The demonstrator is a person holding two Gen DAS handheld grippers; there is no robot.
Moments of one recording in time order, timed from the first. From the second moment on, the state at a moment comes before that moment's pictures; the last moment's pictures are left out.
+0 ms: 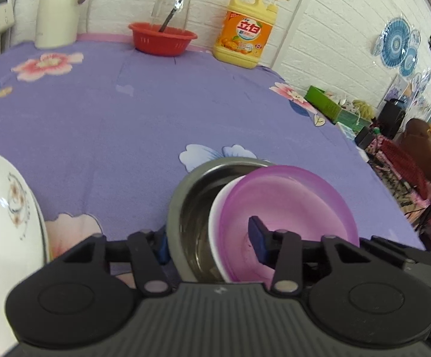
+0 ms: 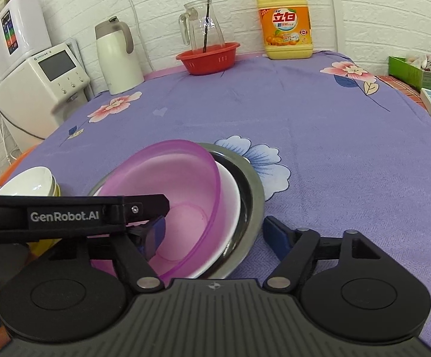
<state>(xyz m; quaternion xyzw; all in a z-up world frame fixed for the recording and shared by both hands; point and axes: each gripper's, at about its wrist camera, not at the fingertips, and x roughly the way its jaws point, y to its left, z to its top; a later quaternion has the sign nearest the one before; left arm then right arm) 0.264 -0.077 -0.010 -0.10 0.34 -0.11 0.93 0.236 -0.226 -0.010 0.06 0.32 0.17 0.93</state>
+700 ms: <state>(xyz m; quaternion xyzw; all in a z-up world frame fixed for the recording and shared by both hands) 0.214 -0.046 0.026 -0.12 0.29 -0.10 0.94 0.193 -0.193 0.026 0.02 0.27 0.17 0.95</state>
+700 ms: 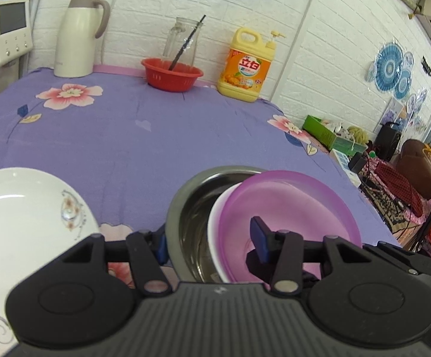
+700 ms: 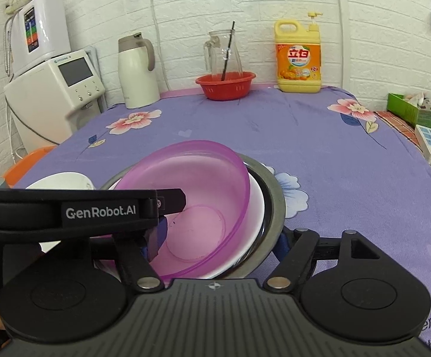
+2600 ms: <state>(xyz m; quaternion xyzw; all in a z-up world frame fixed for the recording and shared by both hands) 0.154 0.116 0.054 -0.16 0.20 0.02 0.97 0.200 -0.095 0.034 0.05 0.26 0.22 0.94</state>
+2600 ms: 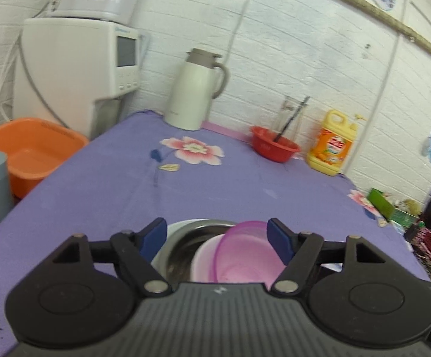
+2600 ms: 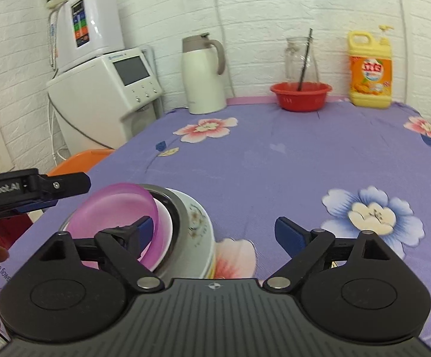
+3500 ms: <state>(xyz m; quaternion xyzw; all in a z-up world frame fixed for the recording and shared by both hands) 0.115 -0.006 0.073 -0.09 0.19 -0.11 0.97 0.116 -0.199 0.021 0.11 0.24 0.04 0.96</state>
